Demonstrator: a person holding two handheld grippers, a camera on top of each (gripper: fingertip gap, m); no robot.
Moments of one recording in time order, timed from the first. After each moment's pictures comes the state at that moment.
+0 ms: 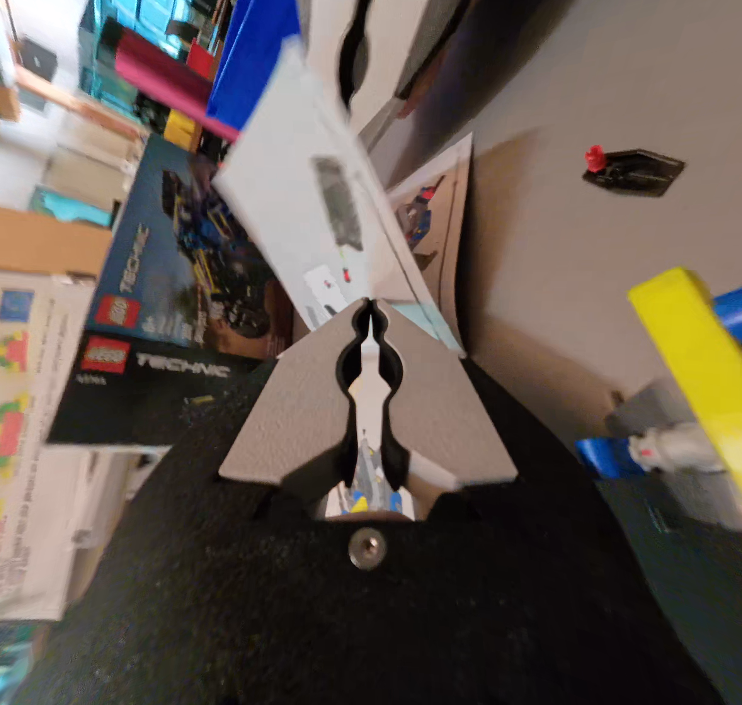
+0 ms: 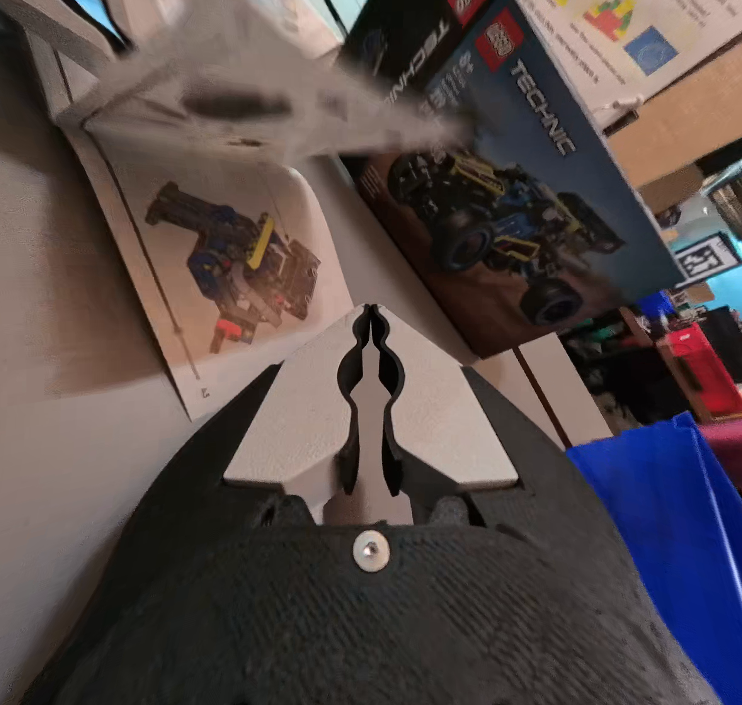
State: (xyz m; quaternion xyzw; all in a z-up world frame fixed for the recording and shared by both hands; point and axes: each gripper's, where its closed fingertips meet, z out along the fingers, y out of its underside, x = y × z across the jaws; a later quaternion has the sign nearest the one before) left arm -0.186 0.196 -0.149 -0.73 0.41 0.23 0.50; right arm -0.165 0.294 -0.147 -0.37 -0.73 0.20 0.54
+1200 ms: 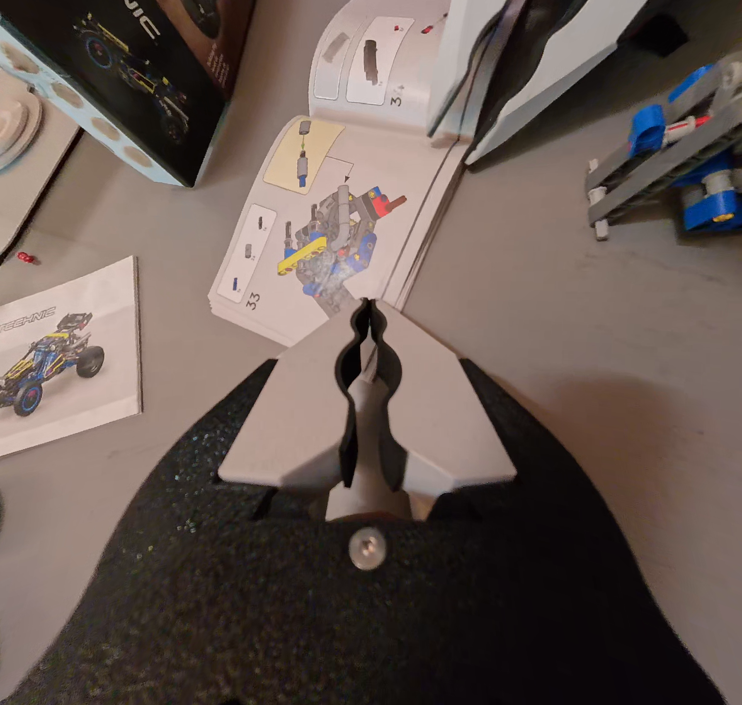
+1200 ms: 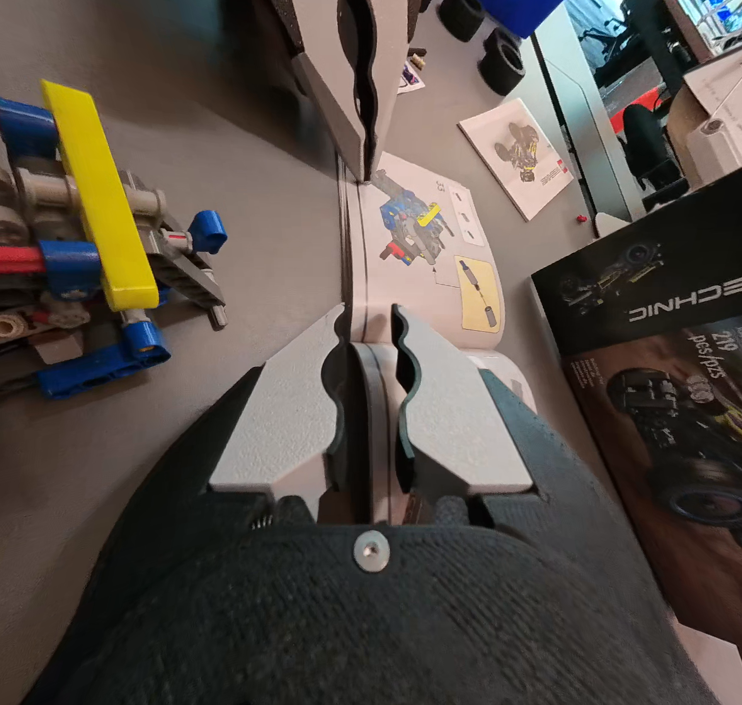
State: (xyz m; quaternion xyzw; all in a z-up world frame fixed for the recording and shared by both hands) left arm -0.269 0.094 -0.183 -0.88 0.22 0.03 0.42; right arm -0.209 0.141 -0.173 -0.28 -0.83 0.29 0.38
